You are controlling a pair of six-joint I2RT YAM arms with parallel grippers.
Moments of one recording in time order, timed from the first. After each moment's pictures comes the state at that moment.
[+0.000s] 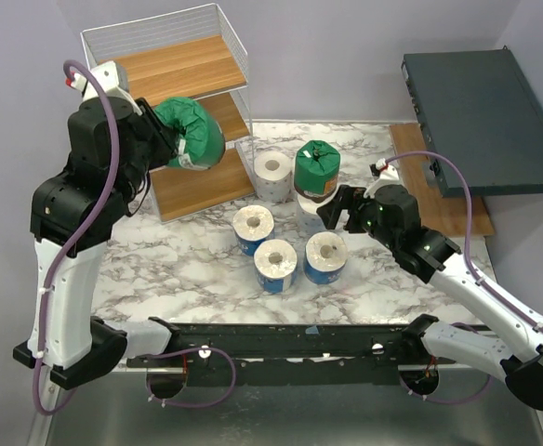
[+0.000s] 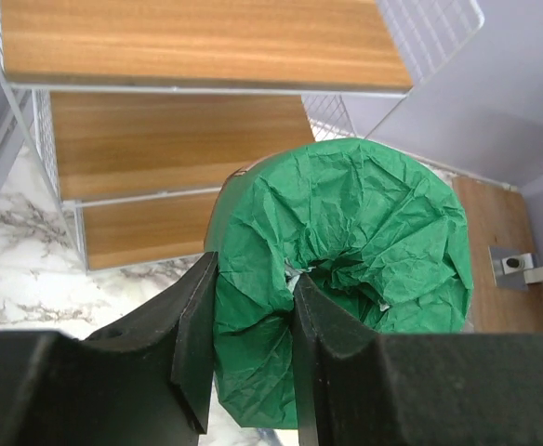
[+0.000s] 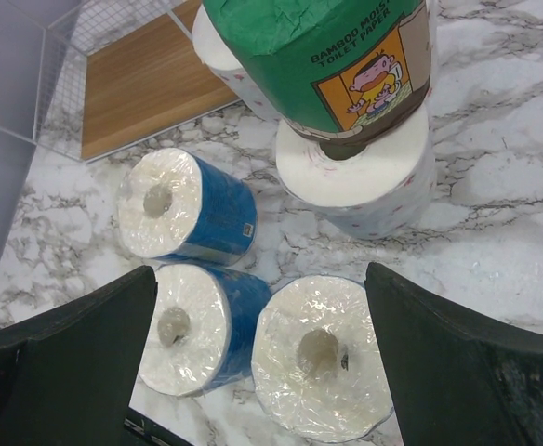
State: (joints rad) left arm -0.45 1.24 2.07 -1.15 -0.41 -0.52; right arm 0.65 0.99 0.88 -0.29 0.16 0.54
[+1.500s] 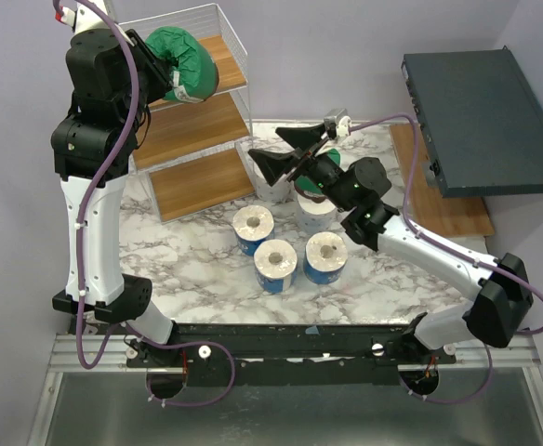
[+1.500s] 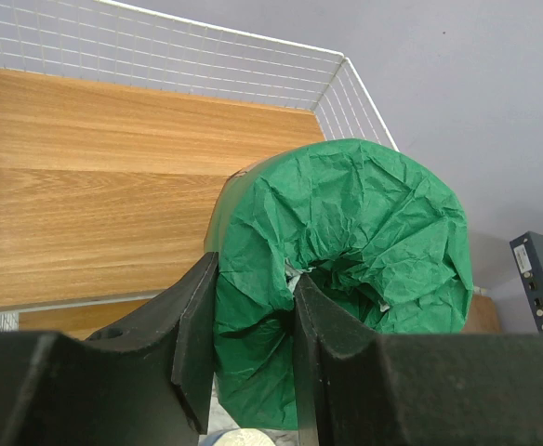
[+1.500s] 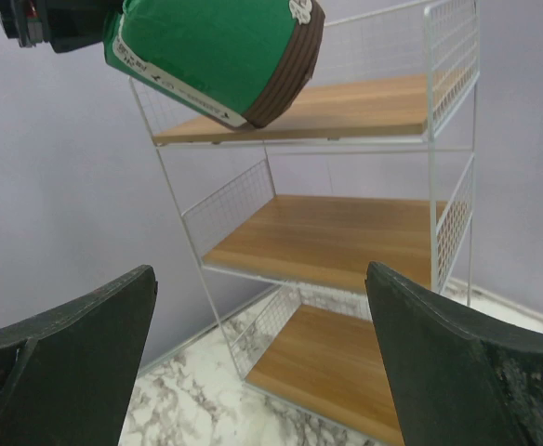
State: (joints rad) left arm -0.24 1.59 2.47 -0.97 -0.27 -0.46; right arm 0.80 1.39 1.12 0.63 -0.06 0.26
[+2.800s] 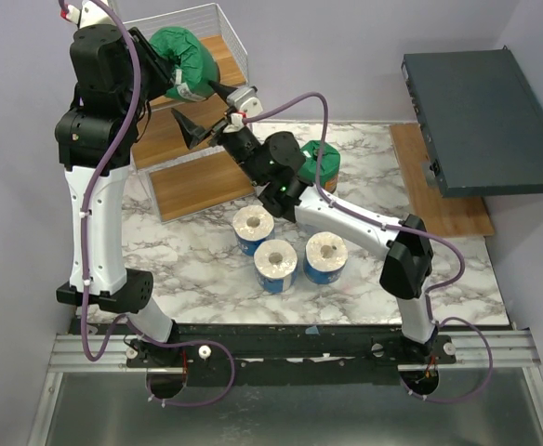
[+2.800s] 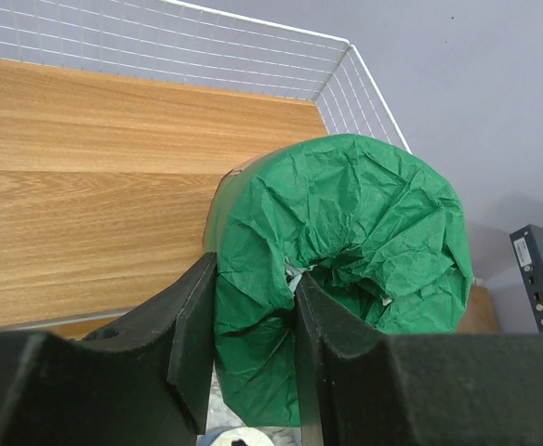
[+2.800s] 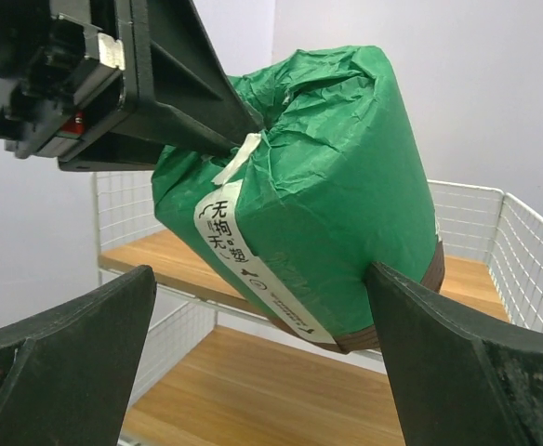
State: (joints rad) left arm -0.19 1.63 2.47 -0.97 -0.17 -0.48; right arm 0.98 1.99 1.87 0.73 0.10 -0.21
